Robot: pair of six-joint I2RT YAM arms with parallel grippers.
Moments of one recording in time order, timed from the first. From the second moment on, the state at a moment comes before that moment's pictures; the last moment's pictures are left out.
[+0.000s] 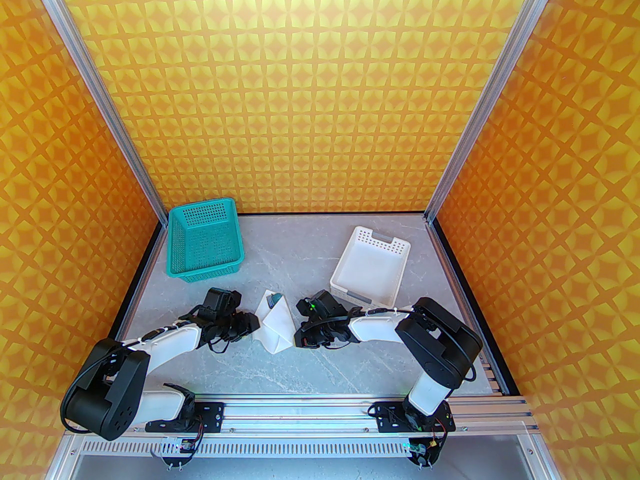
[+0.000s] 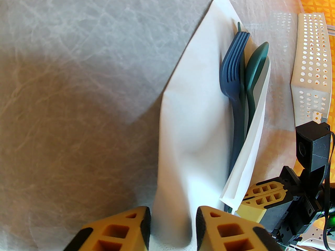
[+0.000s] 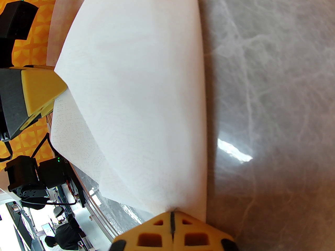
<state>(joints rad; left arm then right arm) -0.32 1.34 0.48 -0.15 0.47 -0.74 0.75 1.72 0.72 -0.01 -0.55 0.69</state>
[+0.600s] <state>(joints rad) -0.29 1.28 0.48 -0.17 0.58 -0.73 0.75 1.72 0.73 -0.03 -0.55 0.68</state>
